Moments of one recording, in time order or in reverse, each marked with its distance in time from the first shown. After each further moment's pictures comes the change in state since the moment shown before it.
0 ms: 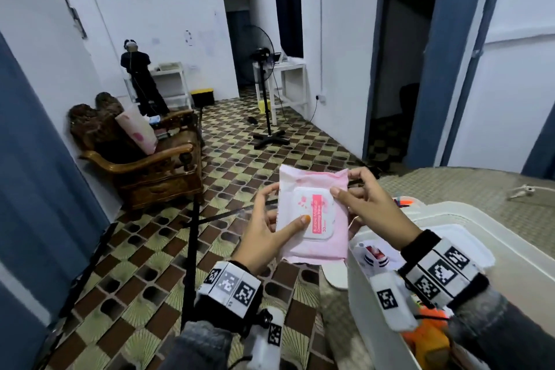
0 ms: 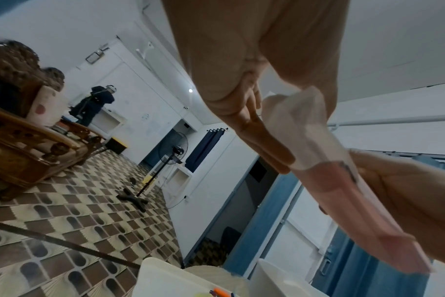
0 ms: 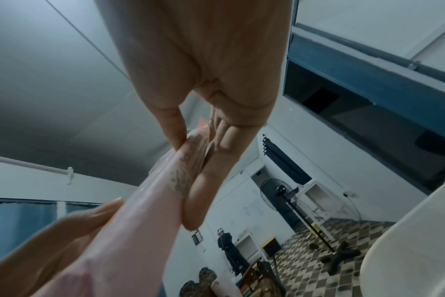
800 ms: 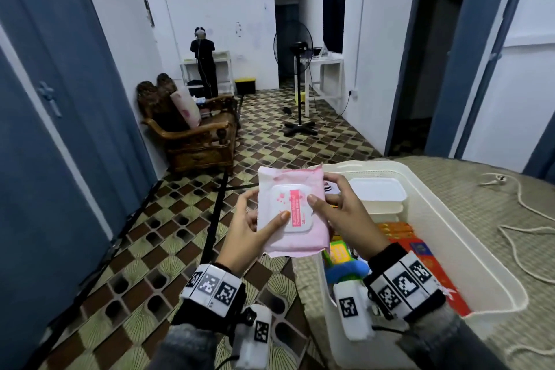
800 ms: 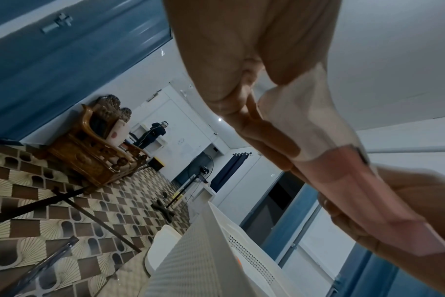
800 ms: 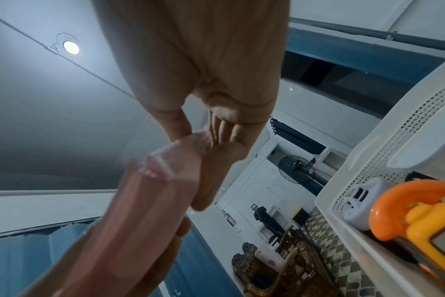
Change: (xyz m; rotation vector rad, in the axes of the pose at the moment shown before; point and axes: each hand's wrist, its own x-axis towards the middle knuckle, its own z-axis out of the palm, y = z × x) left_hand -0.257 0.028 0.142 -0.057 0.261 0.031; right_hand -0.246 -0.022 -0.053 0.188 -0.174 -0.029
